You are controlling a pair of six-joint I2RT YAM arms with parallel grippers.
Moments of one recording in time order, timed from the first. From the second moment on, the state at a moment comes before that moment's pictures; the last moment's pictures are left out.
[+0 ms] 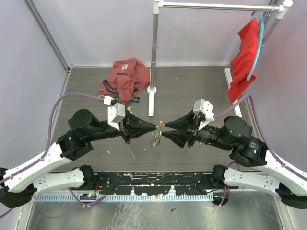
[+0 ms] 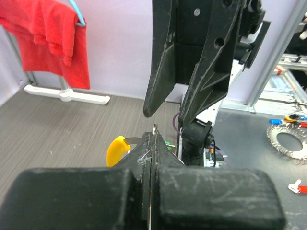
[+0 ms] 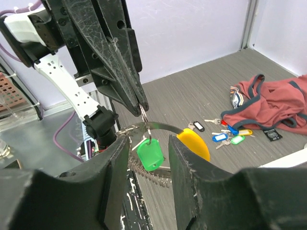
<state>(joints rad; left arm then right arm) -1.06 0.86 1.02 0.01 0.38 -0.11 1.11 0.70 1.06 -0.29 -0.11 0.15</state>
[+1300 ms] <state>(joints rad) -1.06 0.86 1.00 0.05 0.45 -0.12 1.11 0.79 1.17 -0.39 -0.25 0.07</state>
